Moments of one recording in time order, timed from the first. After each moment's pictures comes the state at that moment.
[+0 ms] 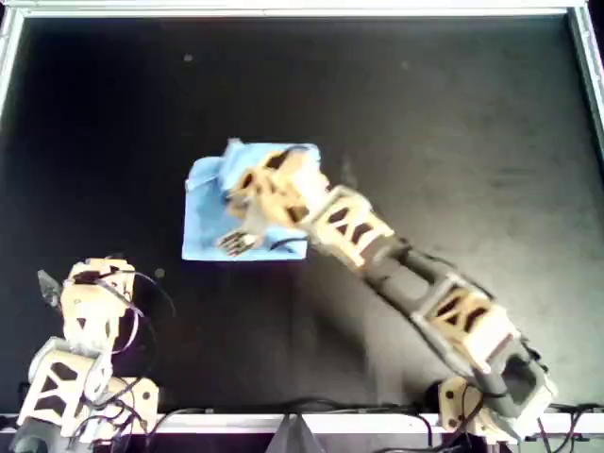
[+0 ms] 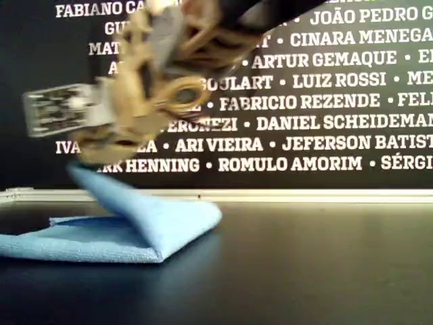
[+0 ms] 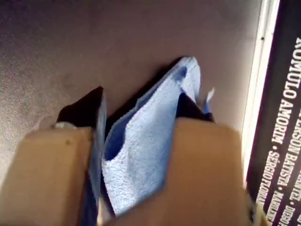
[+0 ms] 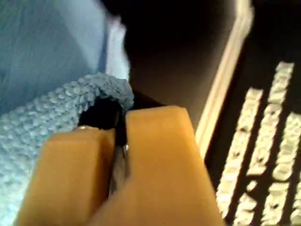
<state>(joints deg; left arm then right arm) -12.7 178.1 173.8 33.8 -14.6 4.6 50.7 38.8 38.4 27.4 -12.7 2.8</state>
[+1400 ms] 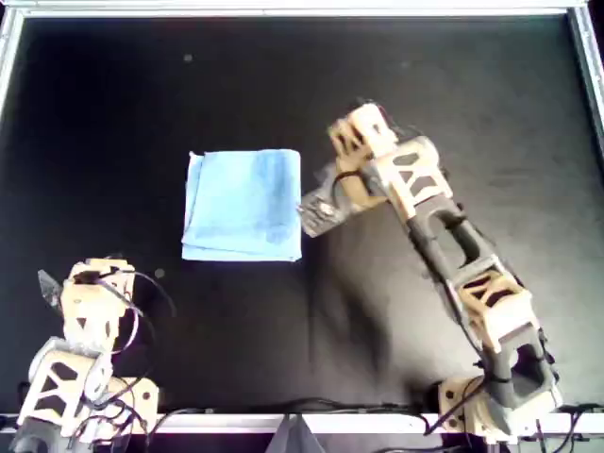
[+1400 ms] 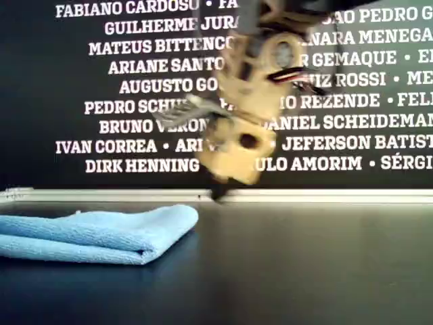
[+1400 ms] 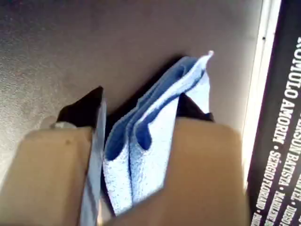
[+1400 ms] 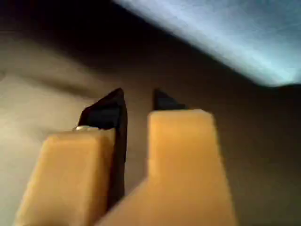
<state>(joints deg) -12.7 177.9 173.8 33.8 -14.6 4.7 30.1 40.7 26.2 89.0 -12.7 2.4</state>
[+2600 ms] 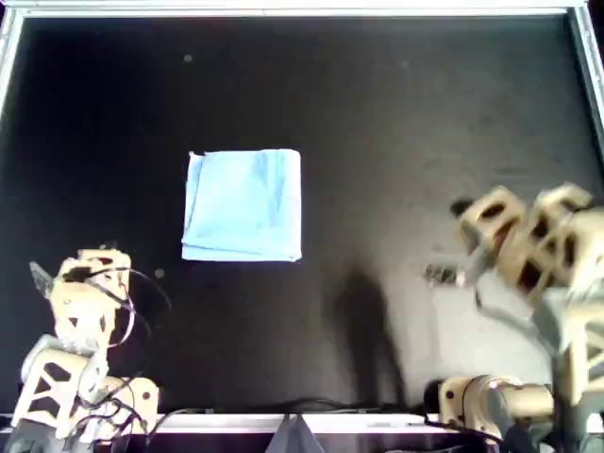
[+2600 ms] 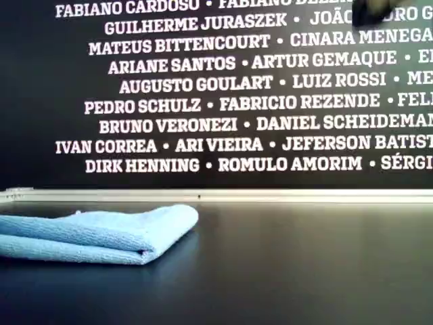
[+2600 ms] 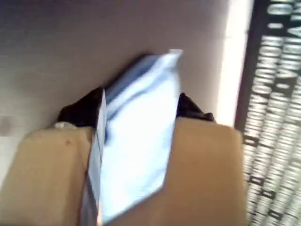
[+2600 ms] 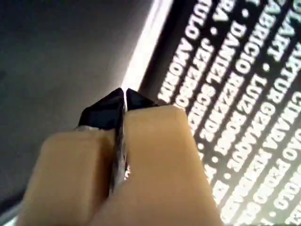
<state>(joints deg) -12.7 177.9 167.5 33.8 -14.6 4.7 7.3 146.4 123.4 53.8 -12.7 -18.9</state>
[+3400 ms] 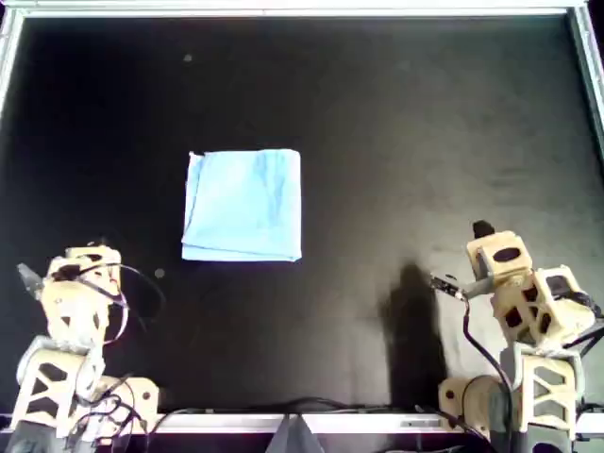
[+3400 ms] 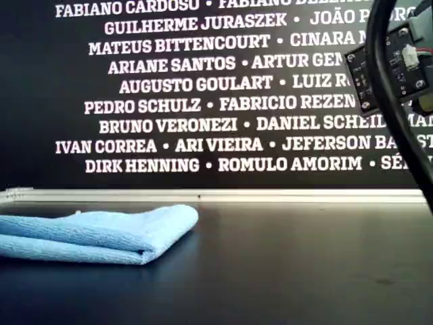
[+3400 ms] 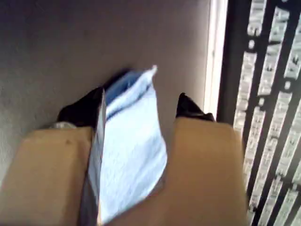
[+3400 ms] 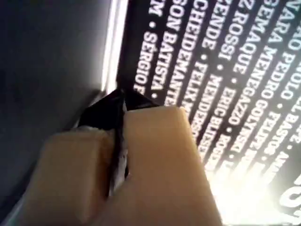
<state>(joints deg) -8.3 178.1 167.8 33.8 -15.0 4.3 -6.3 176.4 172.8 20.0 -12.7 -11.2</state>
